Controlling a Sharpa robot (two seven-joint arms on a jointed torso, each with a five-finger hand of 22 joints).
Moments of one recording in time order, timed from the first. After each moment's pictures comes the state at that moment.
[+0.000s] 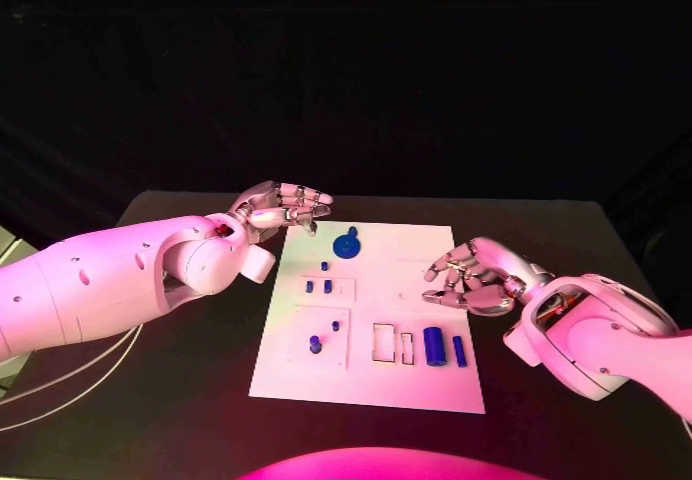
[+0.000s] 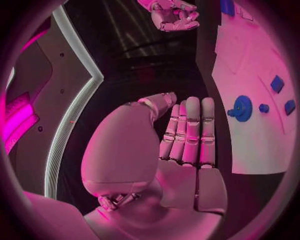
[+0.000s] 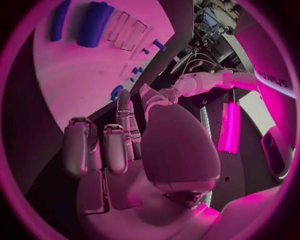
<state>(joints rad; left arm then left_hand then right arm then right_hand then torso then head) 1.17 -0.92 -0.03 1.48 -0.14 -0.13 0.29 1.44 -0.22 0.58 0.06 0.20 0.88 0.19 0.26 0.28 0.90 0.13 0.55 0.23 0.98 0.06 1.14 0.44 0.17 0.78 0.16 1.00 0.82 1.17 -0.99 -0.13 1.86 -1.16 -0.50 -0.17 1.39 -0.22 0.20 0.29 0.14 1.04 0.12 0.15 0.42 1.28 0.05 0.50 0.30 1.47 -0.04 1.45 1.29 0.05 1.46 0.07 1.32 1.31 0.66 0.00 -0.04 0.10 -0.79</state>
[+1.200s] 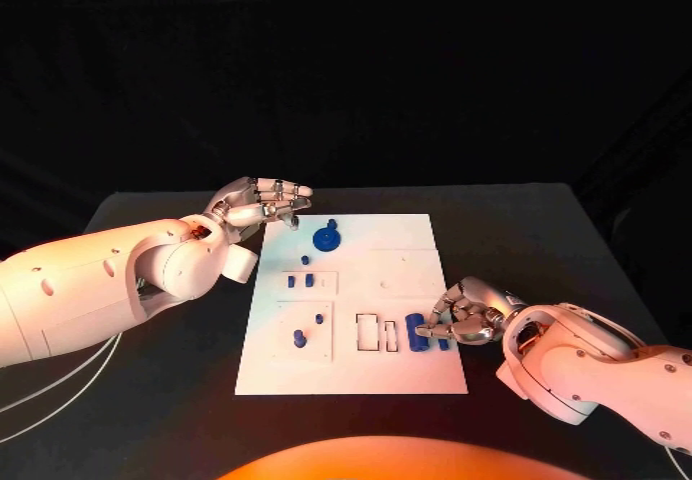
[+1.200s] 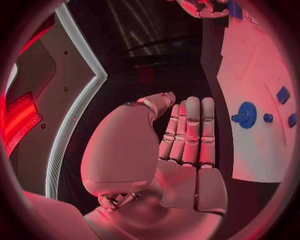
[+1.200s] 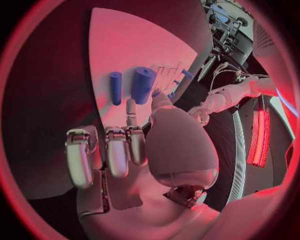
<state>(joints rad) 1.16 -0.94 -0.03 1.51 -0.11 -0.15 0.33 1.43 -0.22 0.57 0.07 0.20 0.88 0.19 0.27 0.28 0.90 0.13 0.55 0.23 0.98 0.06 1.14 0.44 0.17 0.78 0.16 0.99 0.82 1.04 -1.00 -0.15 1.88 -1.23 -0.47 -0.50 1.26 -0.14 -0.05 0.30 0.23 1.03 0.09 0.31 0.50 1.46 0.00 1.50 1.31 1.46 -0.06 1.55 1.31 0.01 1.47 0.05 1.57 1.31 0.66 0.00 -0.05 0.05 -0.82</state>
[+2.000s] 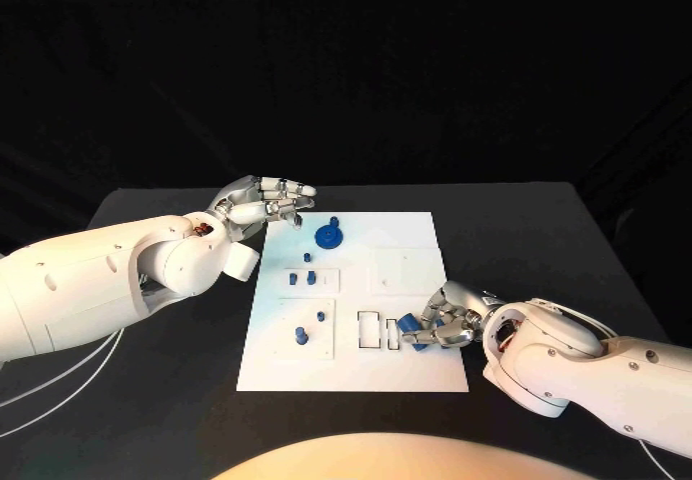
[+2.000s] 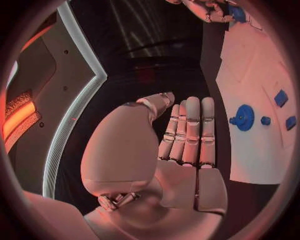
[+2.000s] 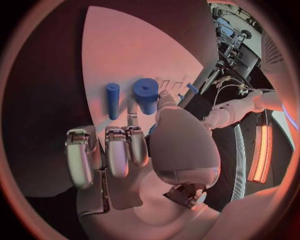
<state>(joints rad) 1.16 -0.94 -0.04 1.51 -0.10 -0.13 0.31 1.42 -0.22 0.57 0.07 0.20 0.88 0.19 0.27 0.28 0.90 0.13 0.56 0.23 0.98 0.06 1.14 0.44 0.17 0.78 0.16 0.99 0.81 1.03 -0.91 -0.14 1.83 -1.33 -0.36 -0.59 1.20 -0.14 -0.11 0.30 0.22 1.04 0.08 0.35 0.51 1.46 0.00 1.50 1.31 1.46 -0.06 1.56 1.31 0.01 1.47 0.05 1.57 1.31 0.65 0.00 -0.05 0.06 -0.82</state>
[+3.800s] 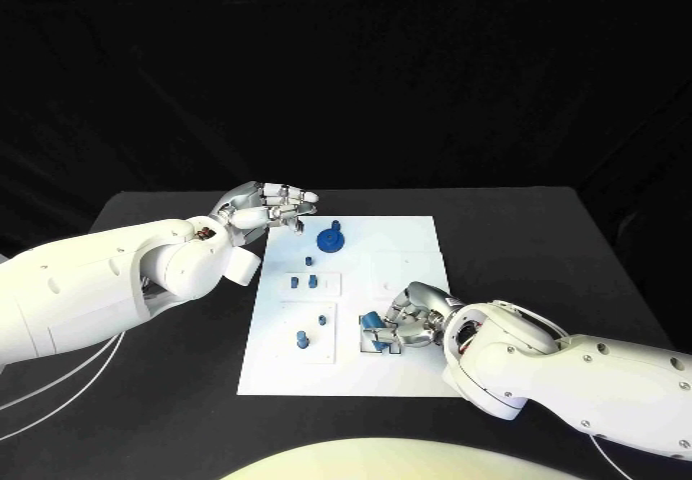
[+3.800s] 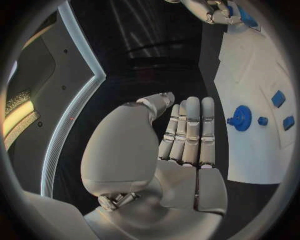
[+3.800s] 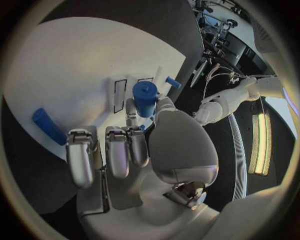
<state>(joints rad) 1.16 -0.94 -0.04 1.51 -0.10 -0.12 0.30 1.42 -0.22 0.57 0.07 0.20 0.88 0.19 0.27 0.28 0.90 0.13 0.56 0.23 0.98 0.06 1.14 0.44 0.17 0.78 0.16 0.99 0.81 1.05 -0.77 -0.14 1.82 -1.22 -0.44 -0.61 1.20 -0.07 -0.07 0.30 0.39 1.05 0.06 0.41 0.50 1.47 -0.02 1.51 1.31 1.47 -0.08 1.56 1.31 0.01 1.47 0.03 1.57 1.31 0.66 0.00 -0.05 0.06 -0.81</state>
